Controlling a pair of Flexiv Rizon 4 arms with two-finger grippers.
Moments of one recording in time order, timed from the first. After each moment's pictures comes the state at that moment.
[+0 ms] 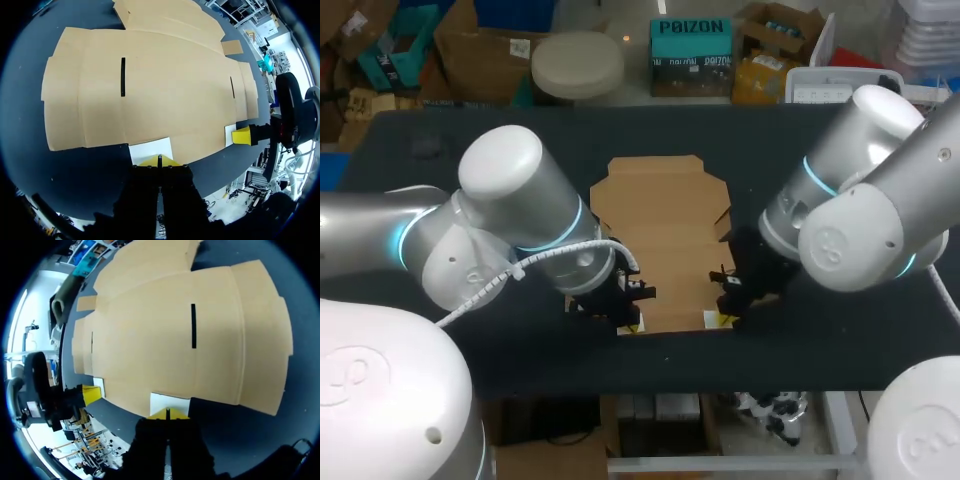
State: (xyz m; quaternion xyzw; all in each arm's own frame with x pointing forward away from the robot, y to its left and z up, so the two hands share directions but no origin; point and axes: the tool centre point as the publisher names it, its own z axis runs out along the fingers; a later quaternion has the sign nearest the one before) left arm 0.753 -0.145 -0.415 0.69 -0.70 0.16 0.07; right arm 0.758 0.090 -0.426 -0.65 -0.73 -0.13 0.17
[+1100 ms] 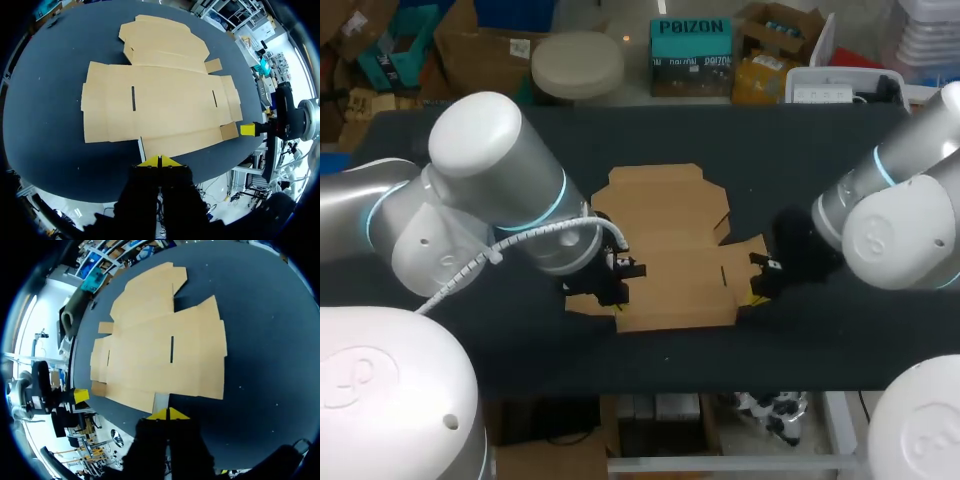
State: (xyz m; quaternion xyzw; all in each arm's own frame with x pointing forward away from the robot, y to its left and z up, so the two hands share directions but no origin) left arm 0.752 -0.128 -0.353 0.69 -0.70 0.18 0.05; right arm 0.768 0.046 -0.380 -0.66 -0.71 -0.20 0.14
